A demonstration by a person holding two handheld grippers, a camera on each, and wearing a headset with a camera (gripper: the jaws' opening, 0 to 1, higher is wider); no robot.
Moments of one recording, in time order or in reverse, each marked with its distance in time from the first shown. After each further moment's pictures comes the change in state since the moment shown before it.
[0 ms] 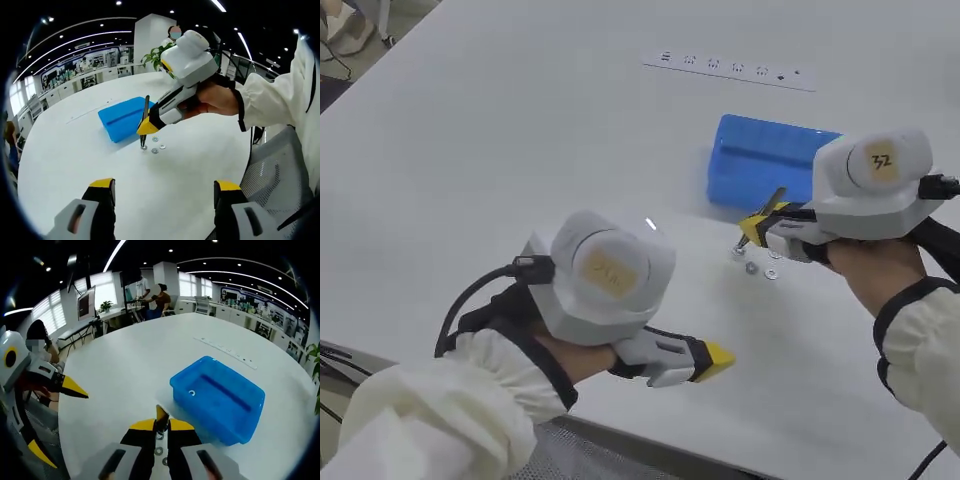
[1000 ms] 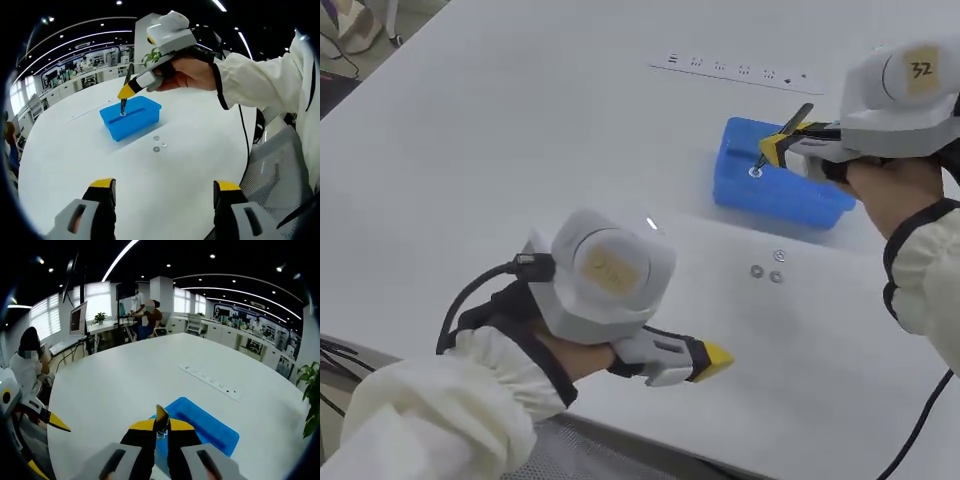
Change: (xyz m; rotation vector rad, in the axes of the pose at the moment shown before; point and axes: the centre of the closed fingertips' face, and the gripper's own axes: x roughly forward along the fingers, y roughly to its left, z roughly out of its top) left arm -0.003 0.003 -0.003 -0.003 0.007 0.003; right arm 0.005 -0.054 0.075 -0.040 -0.132 -0.092
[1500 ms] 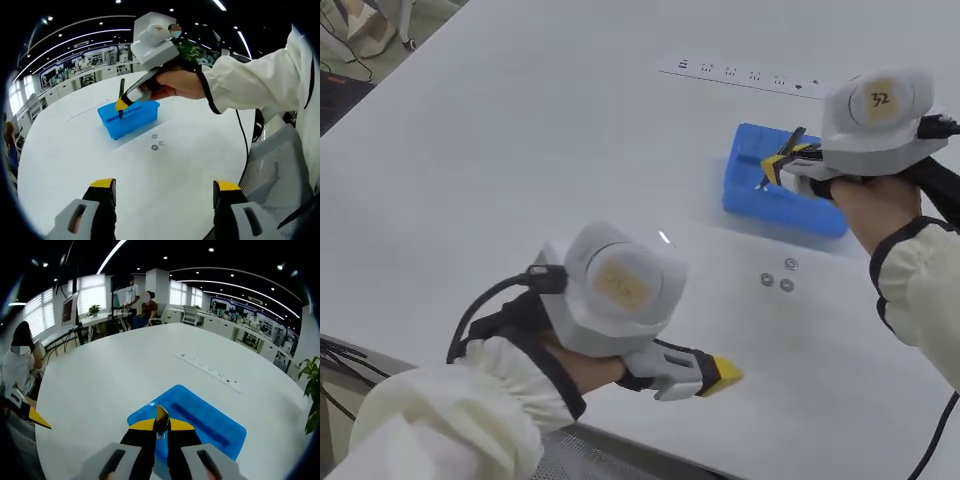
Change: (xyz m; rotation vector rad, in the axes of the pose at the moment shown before) left arm 0.003 -0.002 -0.003 0.005 0.014 -0.012; right arm 0.033 -0.011 -0.033 0.004 0.073 -0.044
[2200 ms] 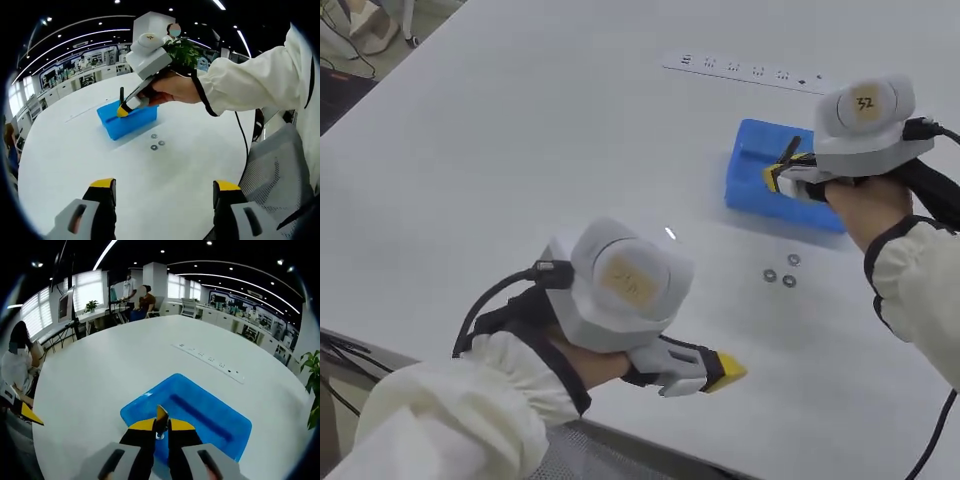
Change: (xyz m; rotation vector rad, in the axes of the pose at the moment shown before) left arm -0.001 -0.002 0.001 0.008 0.003 0.002; right arm -0.002 0.003 -0.012 0.023 0.049 -0.007
